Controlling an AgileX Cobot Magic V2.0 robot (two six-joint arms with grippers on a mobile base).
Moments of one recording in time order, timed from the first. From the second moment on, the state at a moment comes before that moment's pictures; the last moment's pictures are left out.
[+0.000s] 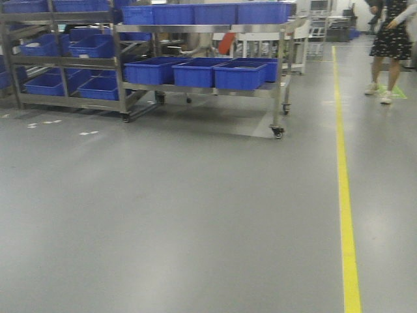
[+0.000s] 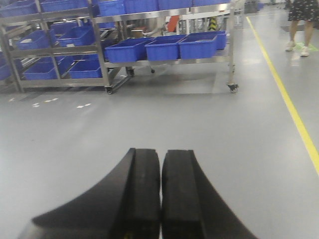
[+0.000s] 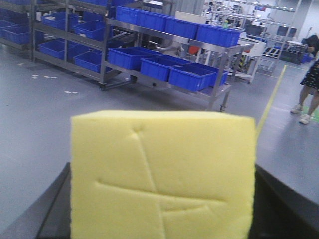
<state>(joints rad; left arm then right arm) -0.12 -0.01 0.00 0.27 0.13 -0.20 0.14 0.13 -0.48 0.10 0.42 -0.23</state>
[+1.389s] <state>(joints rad) -0.12 -0.01 0.00 0.27 0.13 -0.20 0.14 0.13 -0.48 0.10 0.42 -0.23</state>
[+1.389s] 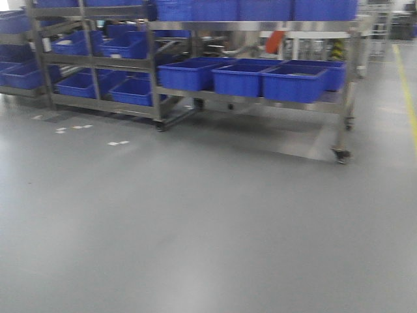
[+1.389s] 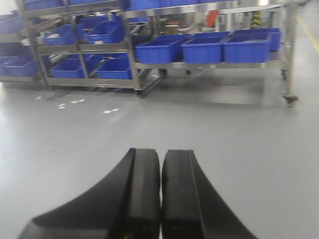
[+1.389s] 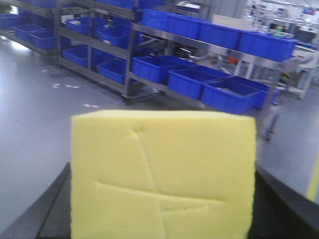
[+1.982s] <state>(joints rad) -0.12 -0.01 0.00 0.27 0.13 -0.20 0.14 0.13 -0.48 0.10 0.42 -0.23</state>
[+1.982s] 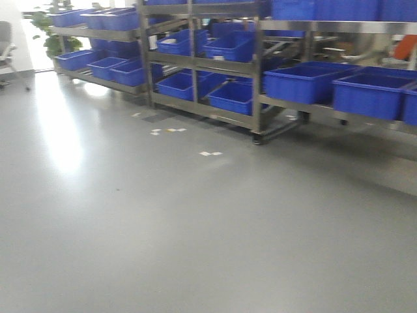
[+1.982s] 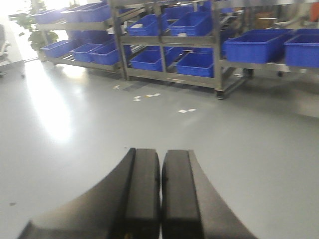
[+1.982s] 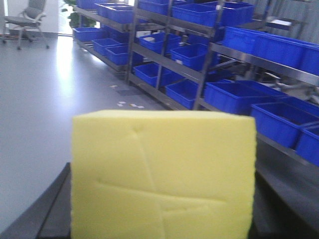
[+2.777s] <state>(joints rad) -0.12 -0.01 0.00 0.27 0.13 -0.20 0.14 0.13 -0.48 0.10 0.42 -0.23</state>
